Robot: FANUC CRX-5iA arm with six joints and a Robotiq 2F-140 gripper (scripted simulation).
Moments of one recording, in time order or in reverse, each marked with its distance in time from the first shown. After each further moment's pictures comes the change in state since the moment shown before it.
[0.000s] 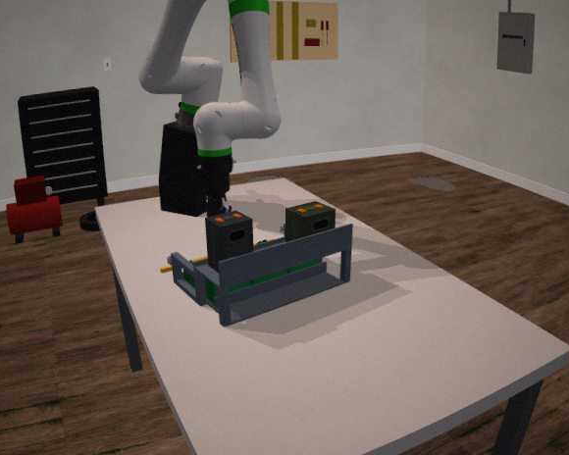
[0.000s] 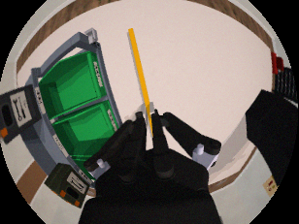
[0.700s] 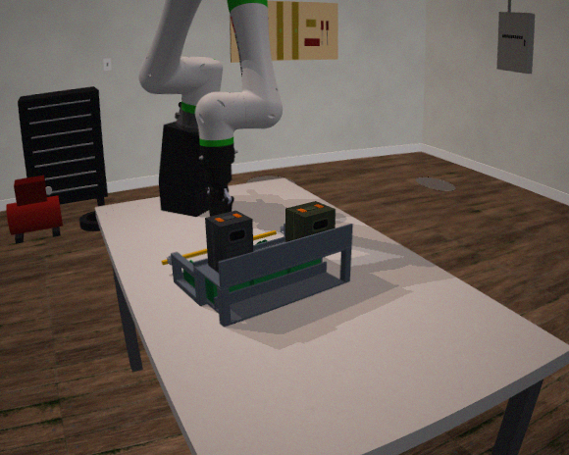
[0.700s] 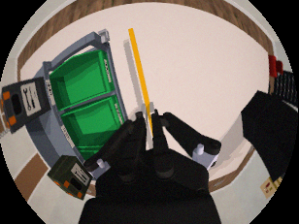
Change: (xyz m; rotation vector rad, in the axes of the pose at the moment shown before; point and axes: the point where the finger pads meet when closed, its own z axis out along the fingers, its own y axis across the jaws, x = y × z) arm -0.002 -0.009 -0.028 0.000 0.000 -0.027
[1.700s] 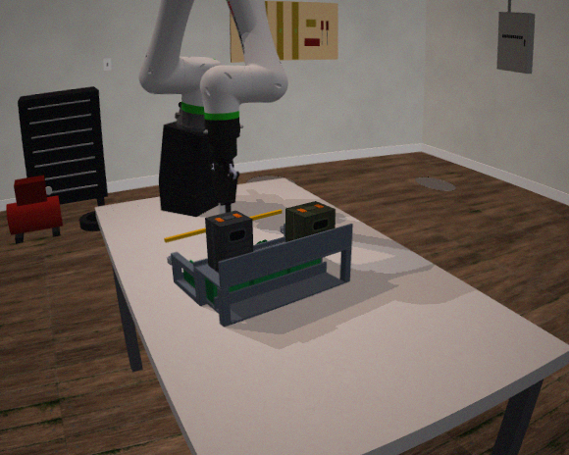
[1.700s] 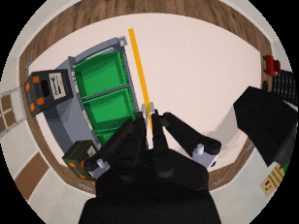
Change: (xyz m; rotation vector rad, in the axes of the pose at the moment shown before) arm -0.005 -0.024 -0.073 0.000 -0.001 0.000
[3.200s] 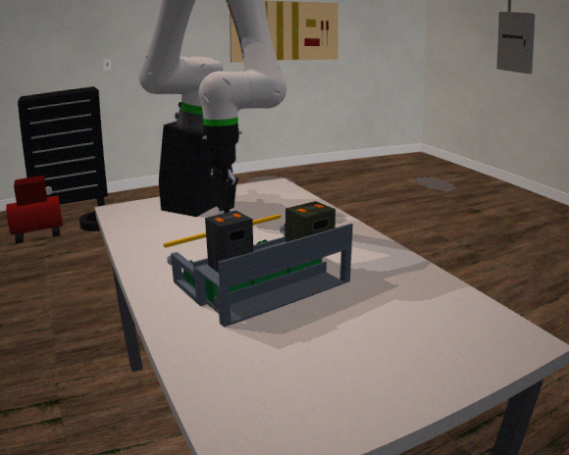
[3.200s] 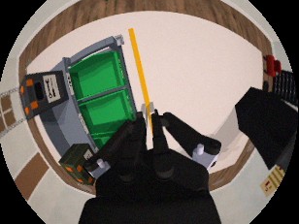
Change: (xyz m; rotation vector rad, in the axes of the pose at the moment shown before) arm 0.001 0.005 0.016 0.000 0.001 0.000
